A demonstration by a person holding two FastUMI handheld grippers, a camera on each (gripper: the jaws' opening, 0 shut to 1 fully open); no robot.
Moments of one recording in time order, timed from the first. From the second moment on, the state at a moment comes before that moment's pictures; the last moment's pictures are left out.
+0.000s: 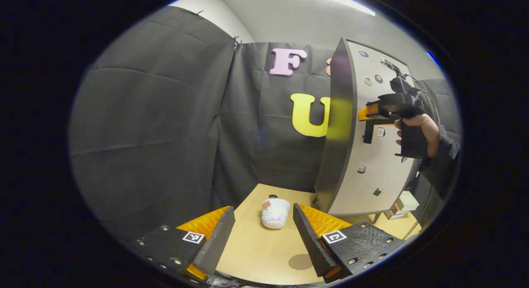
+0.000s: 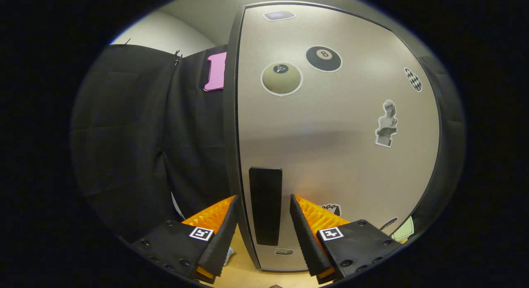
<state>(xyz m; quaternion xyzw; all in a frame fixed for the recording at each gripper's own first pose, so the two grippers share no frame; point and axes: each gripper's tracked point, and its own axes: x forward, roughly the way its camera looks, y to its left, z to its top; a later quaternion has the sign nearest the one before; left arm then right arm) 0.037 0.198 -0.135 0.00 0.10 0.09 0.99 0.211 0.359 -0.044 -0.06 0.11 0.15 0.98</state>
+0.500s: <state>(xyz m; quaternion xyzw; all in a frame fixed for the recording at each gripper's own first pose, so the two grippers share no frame) 0.039 0.200 -0.138 0.01 0.10 0.09 0.99 0.214 0.356 -0.047 -0.04 0.12 0.13 0.98</state>
